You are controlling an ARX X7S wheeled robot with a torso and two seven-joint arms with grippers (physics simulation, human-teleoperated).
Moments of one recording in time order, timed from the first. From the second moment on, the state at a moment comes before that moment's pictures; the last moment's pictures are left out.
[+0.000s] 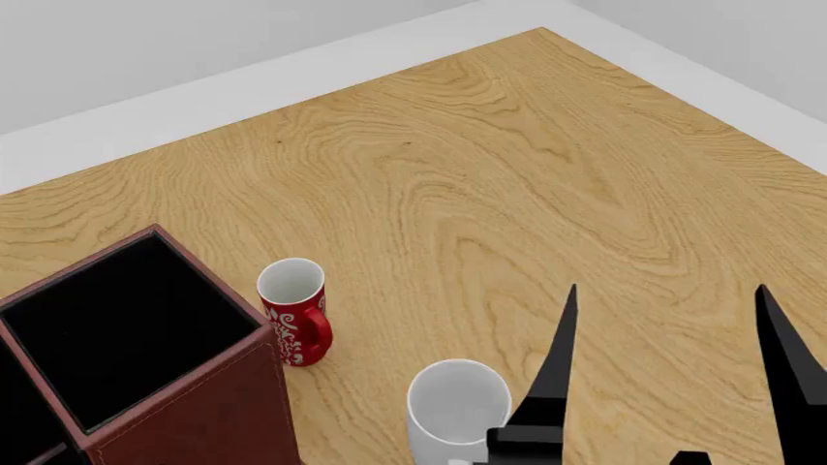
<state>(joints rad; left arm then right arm) -0.47 -0.66 0.91 0.33 -0.54 -0.70 -0.05 0.18 0.81 -0.33 -0.96 0.60 0.42 0.86</state>
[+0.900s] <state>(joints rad) -0.44 -0.68 0.91 0.40 -0.56 -0.68 -0.15 0.19 0.82 -0.34 -0.97 0.62 0.41 0.88</state>
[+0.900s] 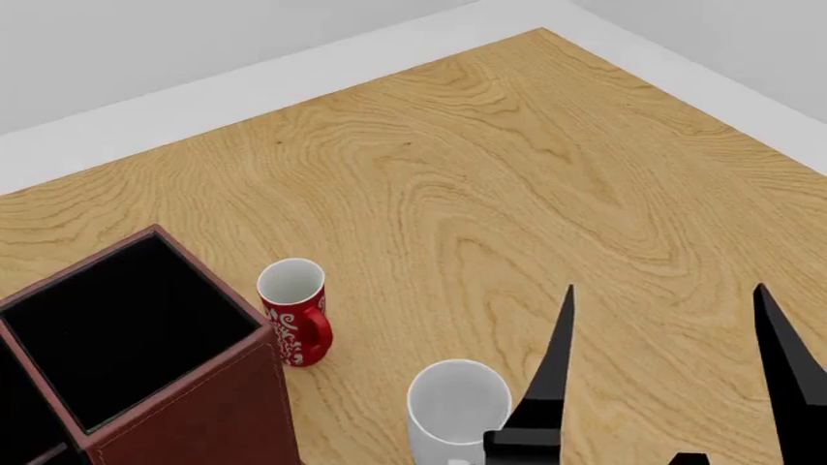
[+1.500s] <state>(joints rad) -0.51 -0.75 0.75 0.79 -0.72 -0.80 -0.25 0.20 0.83 -0.35 -0.98 0.62 0.41 0.89</state>
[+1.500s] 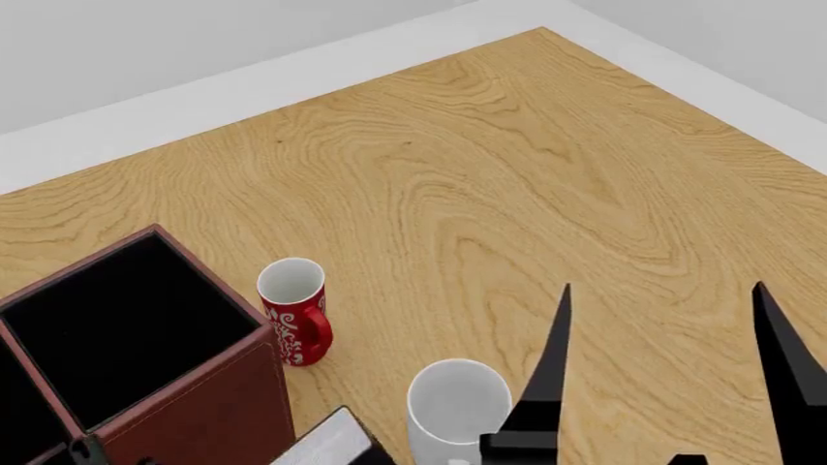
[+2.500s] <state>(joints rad) -1.09 -0.74 0.45 0.86 -1.67 -1.02 -0.88 0.14 0.87 -0.32 -0.98 0.62 0.34 0.91</state>
